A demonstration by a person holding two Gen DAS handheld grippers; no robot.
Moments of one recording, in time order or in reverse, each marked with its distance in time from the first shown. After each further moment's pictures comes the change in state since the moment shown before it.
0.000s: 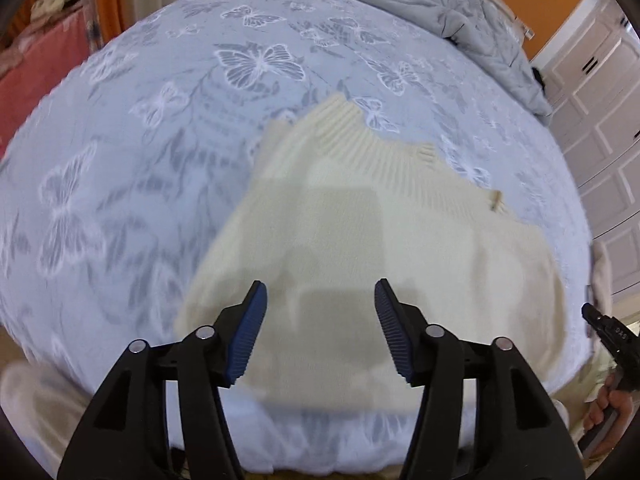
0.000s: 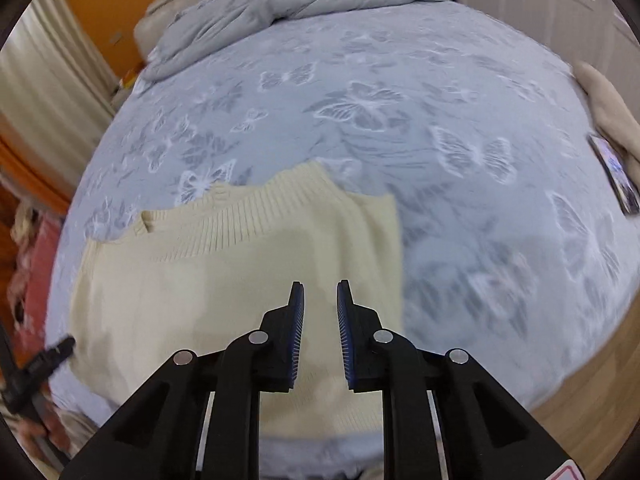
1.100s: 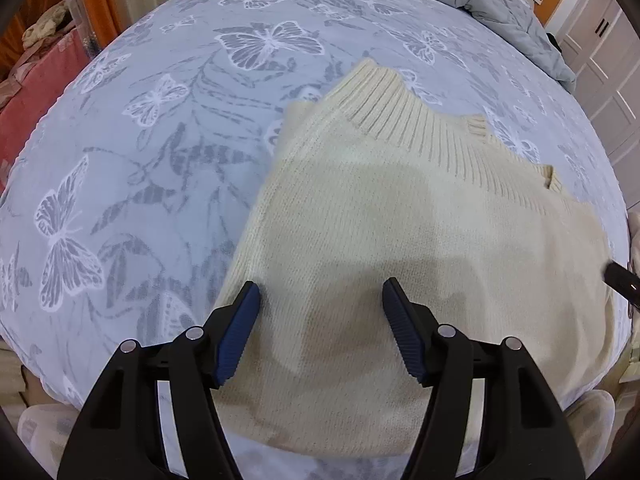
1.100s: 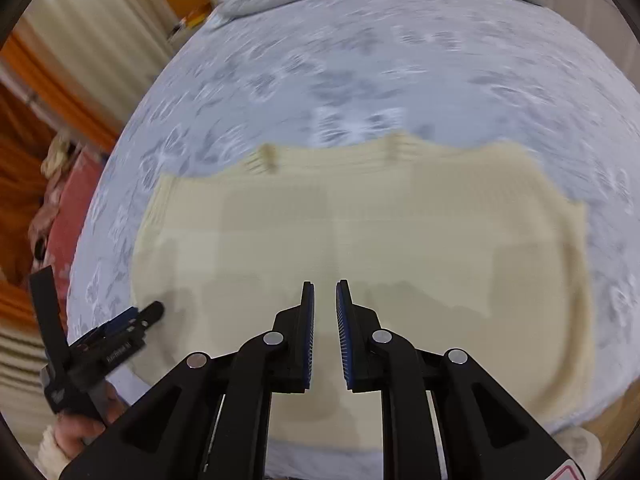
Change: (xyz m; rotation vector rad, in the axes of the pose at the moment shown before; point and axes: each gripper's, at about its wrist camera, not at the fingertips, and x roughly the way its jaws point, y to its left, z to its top) left arm 0.040 0.012 0.002 0.084 0.040 0.093; right arm 0.023 0.192 -0.018 -0.184 0.090 0.161
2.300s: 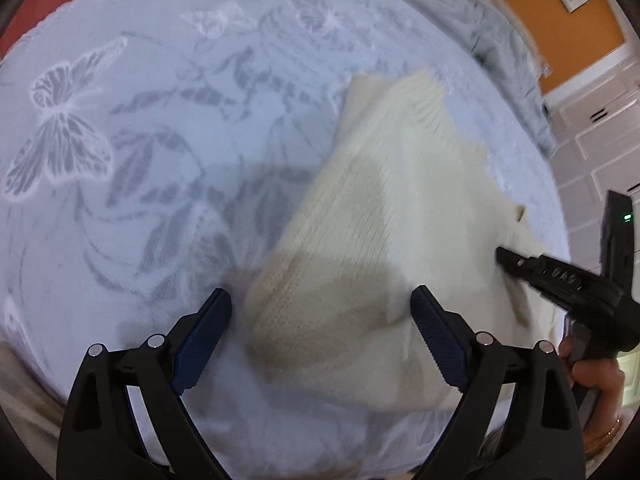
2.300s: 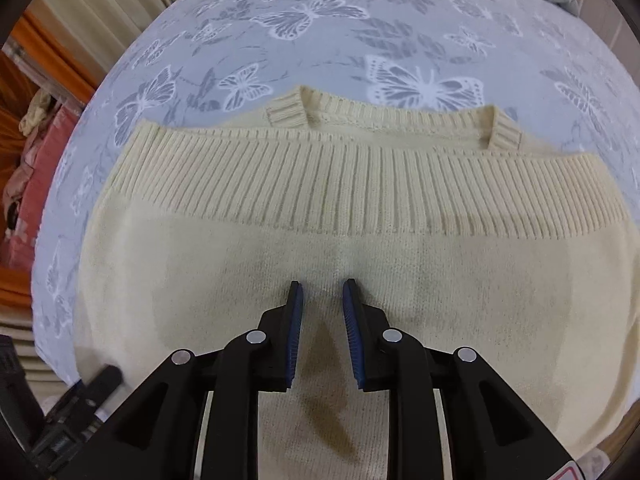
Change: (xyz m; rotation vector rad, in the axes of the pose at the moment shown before) left arm 0.009 0.061 -0.046 -0.264 -0.014 -0.236; right arm 0.081 0.034 0.018 -0.083 0.094 -0.098
